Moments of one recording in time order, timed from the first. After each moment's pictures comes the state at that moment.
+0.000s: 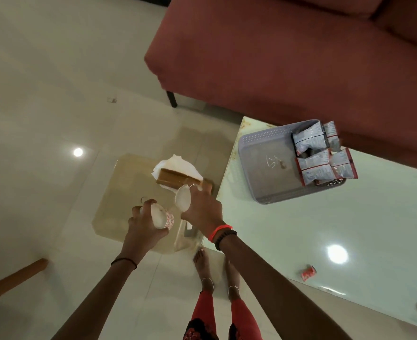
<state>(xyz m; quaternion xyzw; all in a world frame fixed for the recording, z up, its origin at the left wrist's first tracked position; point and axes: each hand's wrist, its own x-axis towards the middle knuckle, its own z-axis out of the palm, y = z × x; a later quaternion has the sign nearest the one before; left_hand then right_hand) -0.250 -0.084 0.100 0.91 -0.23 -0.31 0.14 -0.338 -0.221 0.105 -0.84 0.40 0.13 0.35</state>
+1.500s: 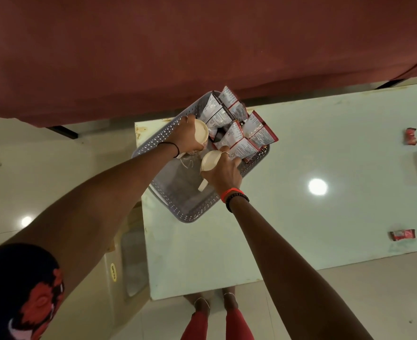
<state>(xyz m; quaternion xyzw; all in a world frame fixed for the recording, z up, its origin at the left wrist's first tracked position) -0.358 -0.535 -0.030 0.70 -0.63 -0.33 0.03 -0.493 -0.458 -0.007 -0.57 0.74 -0.03 0.36</state>
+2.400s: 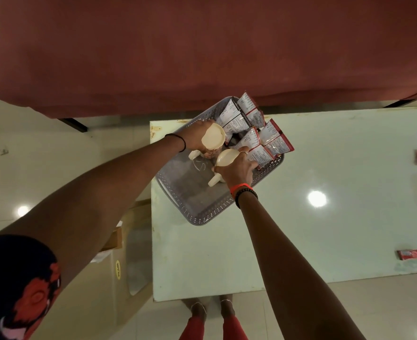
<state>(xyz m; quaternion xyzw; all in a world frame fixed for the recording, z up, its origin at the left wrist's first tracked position) -0.331 -0.543 -0.018 0.63 -0.69 -0.35 -0.04 -0.479 -0.477 -0.004 -0.49 0.77 -0.07 0.40</state>
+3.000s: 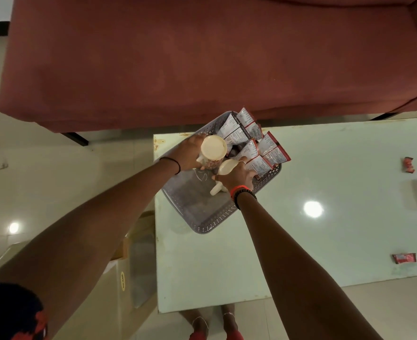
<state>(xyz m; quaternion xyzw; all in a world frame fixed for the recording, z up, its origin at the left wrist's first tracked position) -0.315 -0.509 -0.004 0.64 -0.70 -0.33 0.01 -0.476 -0.477 0.011 -0.50 0.77 0.00 0.39</state>
